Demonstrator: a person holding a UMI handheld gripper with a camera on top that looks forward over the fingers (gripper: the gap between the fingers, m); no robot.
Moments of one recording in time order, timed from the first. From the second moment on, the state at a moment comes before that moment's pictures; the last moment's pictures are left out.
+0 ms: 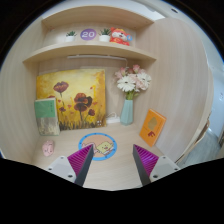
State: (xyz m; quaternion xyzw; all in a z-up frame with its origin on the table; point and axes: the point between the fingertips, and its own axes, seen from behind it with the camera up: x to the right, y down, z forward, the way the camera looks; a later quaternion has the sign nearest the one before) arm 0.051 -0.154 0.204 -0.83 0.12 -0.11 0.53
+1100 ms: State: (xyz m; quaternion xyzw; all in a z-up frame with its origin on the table) arm -0.275 0.060 -0.005 -0.90 -0.07 0.09 0.42
